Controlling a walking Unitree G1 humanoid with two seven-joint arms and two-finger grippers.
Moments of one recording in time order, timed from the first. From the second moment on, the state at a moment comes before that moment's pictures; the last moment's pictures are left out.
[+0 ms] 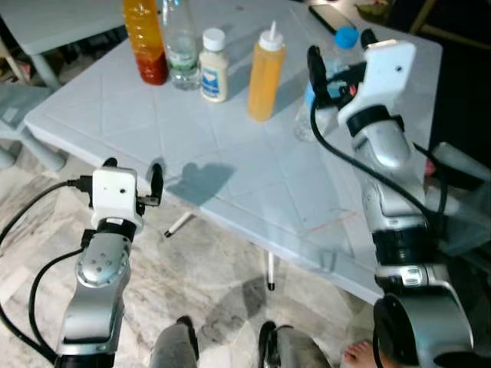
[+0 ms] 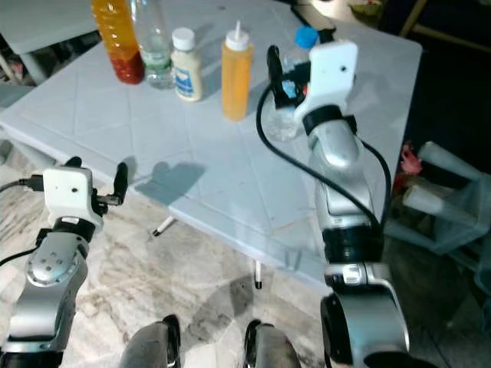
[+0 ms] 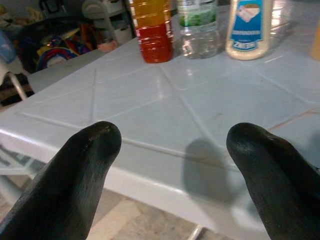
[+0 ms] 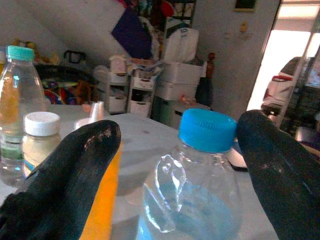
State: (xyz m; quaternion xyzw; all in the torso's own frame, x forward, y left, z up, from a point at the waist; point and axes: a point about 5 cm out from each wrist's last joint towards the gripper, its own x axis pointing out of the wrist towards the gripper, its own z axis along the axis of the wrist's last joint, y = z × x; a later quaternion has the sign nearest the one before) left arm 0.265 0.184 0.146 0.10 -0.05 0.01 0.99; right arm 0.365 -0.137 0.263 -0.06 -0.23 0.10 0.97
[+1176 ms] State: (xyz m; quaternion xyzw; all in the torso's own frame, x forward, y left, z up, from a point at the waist) left arm 0.265 0.174 0.146 0.09 -0.05 -0.02 0.99; right arm 0.393 -0.153 0.276 -0.06 -0.22 0.04 0.97
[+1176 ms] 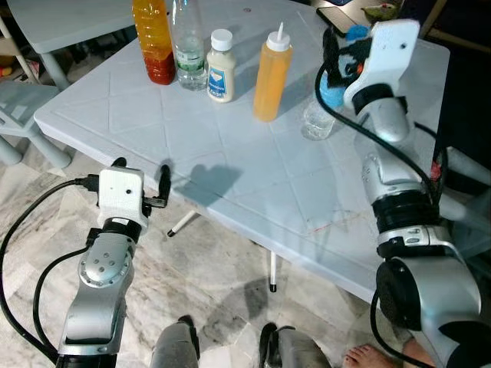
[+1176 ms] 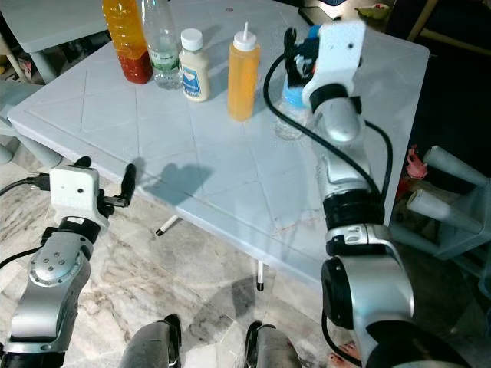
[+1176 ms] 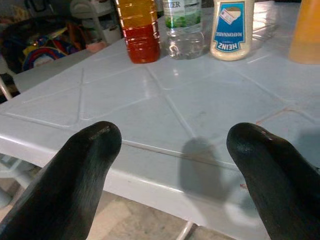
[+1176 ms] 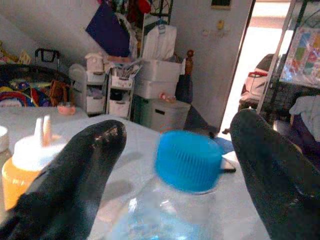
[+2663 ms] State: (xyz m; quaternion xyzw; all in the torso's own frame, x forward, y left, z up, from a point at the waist) left arm 0.273 0.160 0.145 0.06 -0.04 -0.03 1.00; right arm 0.400 -0.149 0.274 -0.12 -0.19 0.03 0.97
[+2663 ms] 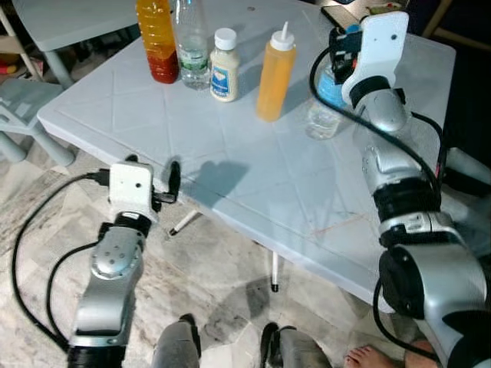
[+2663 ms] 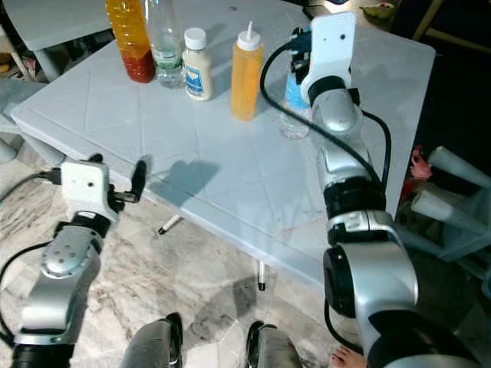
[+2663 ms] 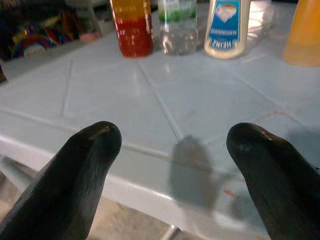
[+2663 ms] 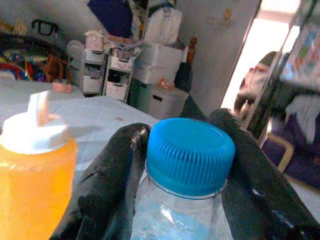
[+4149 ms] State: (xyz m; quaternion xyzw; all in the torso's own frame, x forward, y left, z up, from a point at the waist) left arm 0.282 0.165 0.136 0.03 -0.04 0.01 1.00; right arm 0.294 -0.105 0.195 -0.05 -0.17 0.18 0.97
